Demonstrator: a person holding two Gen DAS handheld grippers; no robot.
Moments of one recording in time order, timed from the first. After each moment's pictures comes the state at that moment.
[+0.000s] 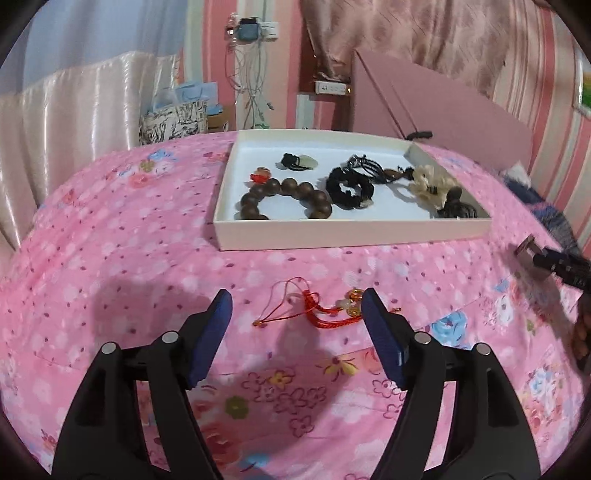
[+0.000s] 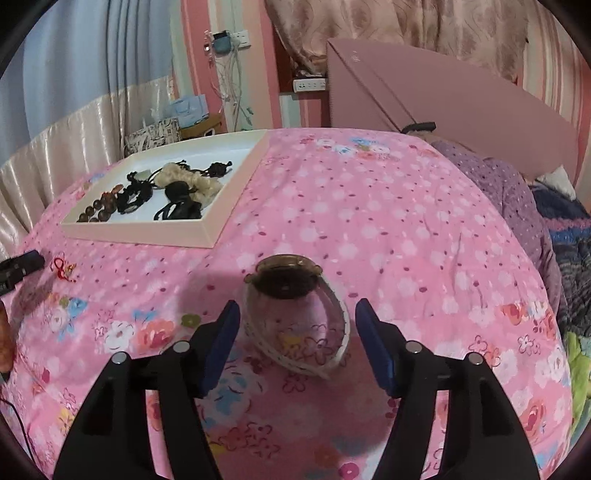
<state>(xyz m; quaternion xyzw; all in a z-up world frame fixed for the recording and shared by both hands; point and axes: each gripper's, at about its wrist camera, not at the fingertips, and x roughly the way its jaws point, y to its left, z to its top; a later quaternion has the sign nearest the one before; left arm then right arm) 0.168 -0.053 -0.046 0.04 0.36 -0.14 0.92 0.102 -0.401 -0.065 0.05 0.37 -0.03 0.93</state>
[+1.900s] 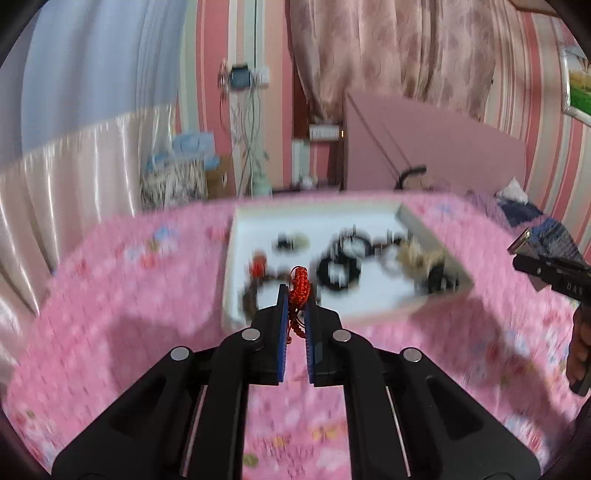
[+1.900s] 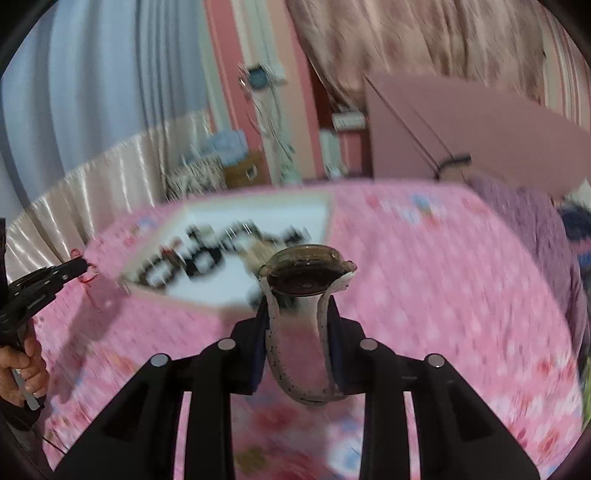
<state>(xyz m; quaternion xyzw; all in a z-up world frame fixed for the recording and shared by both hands) 0.185 -0.062 0.043 0.04 0.28 -0.15 0.95 0.131 -0.334 0.012 0.07 0.30 0.03 0.95</state>
